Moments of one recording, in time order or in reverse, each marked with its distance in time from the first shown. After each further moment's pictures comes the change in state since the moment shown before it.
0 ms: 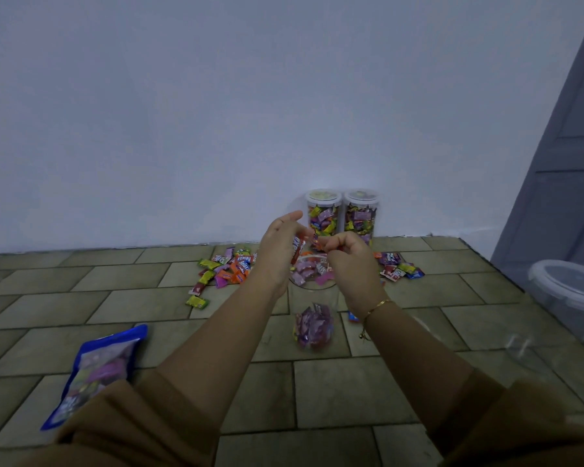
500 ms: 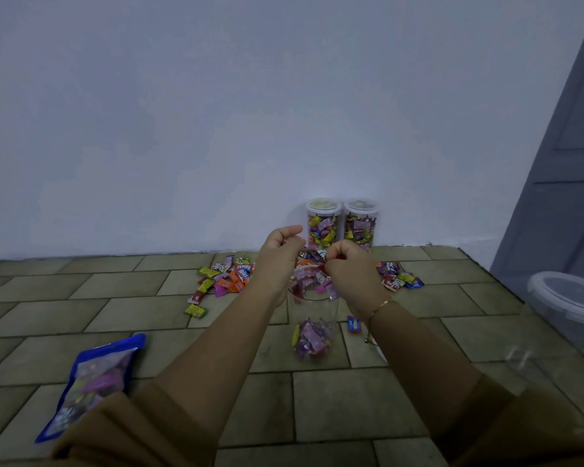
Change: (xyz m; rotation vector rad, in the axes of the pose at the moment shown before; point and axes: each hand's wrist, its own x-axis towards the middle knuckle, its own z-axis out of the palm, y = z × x) left_hand 0.006 -0.006 -0.004 0.033 0.008 0.007; right_hand 0.008 -0.010 -0.004 -0.181 -0.070 0.000
